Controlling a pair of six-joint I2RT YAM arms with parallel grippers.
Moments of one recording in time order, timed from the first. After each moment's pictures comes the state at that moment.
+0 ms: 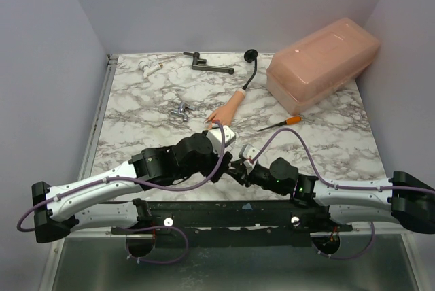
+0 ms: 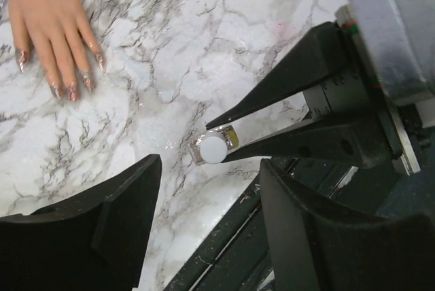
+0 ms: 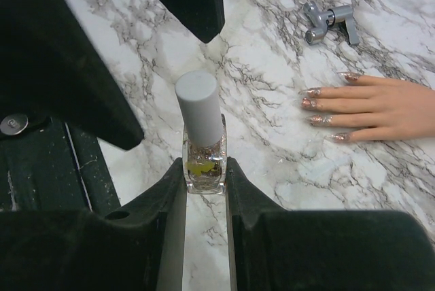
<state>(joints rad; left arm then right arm) -1.19 0.99 0.97 -0.59 -0.18 -0.22 1.21 1.06 0.35 0.57 0.14 -0.05</state>
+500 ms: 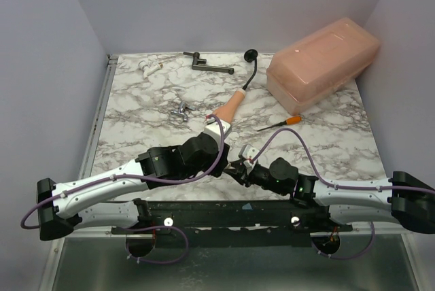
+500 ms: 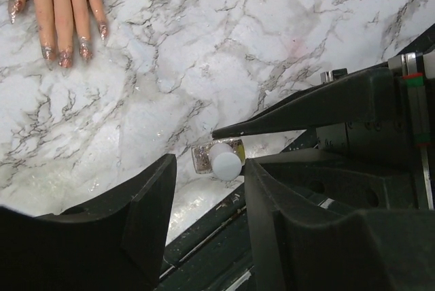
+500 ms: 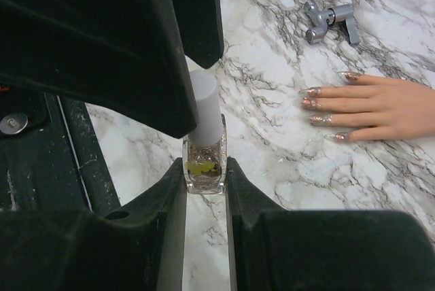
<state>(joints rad) -1.19 1.03 0.97 -0.61 -0.30 -0.47 1.21 1.06 0.35 0.57 0.14 -0.05</state>
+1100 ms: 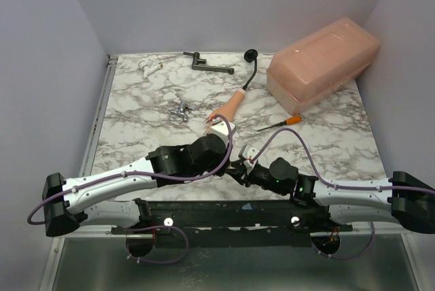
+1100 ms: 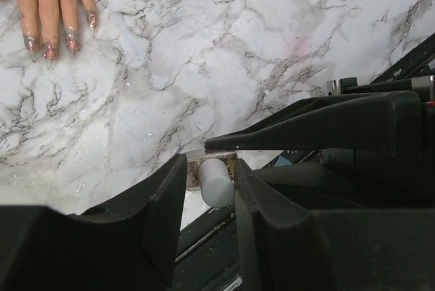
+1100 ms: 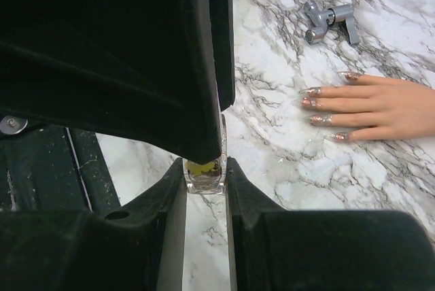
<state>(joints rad) -1.19 1.10 0.97 -0.57 -0.30 -0.52 1.21 1.06 0.35 0.57 0.14 -0.05</state>
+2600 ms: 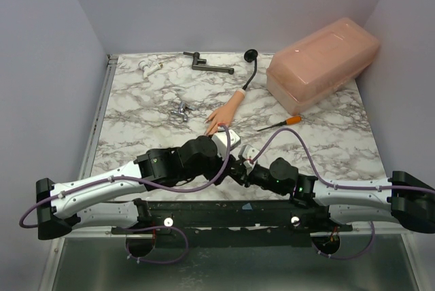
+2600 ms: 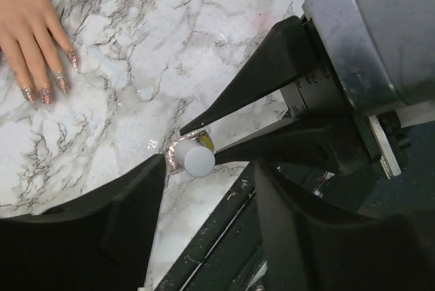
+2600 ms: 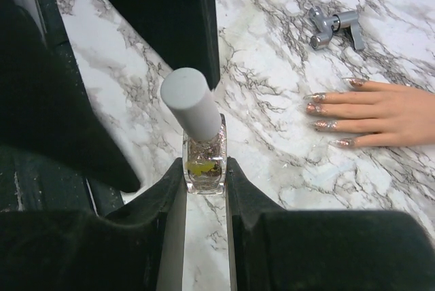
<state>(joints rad) -1.21 1.03 0.97 -0.57 -0.18 -0.24 1.21 1.07 0.35 0.58 0.12 -0.05</state>
